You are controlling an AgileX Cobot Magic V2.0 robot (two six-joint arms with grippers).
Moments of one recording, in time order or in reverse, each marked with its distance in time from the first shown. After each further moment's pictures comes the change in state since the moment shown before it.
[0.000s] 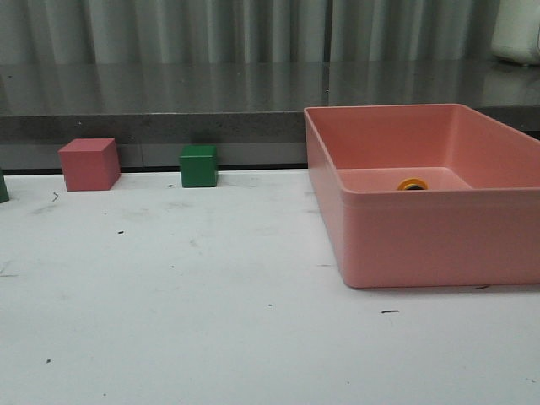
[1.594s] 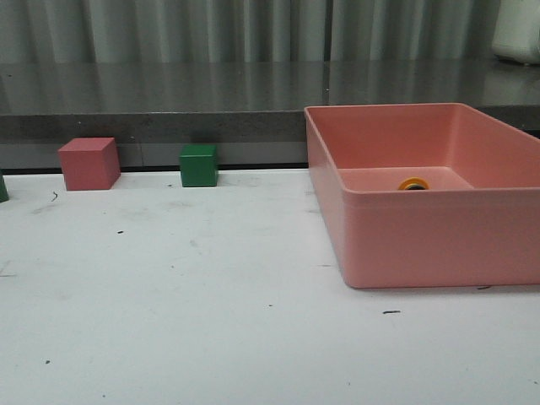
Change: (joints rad) left arm 0.000 0.018 -0.099 -0.002 -0.184 0.000; right arm 0.000 0.000 -0.155 0.000 -0.078 0.000
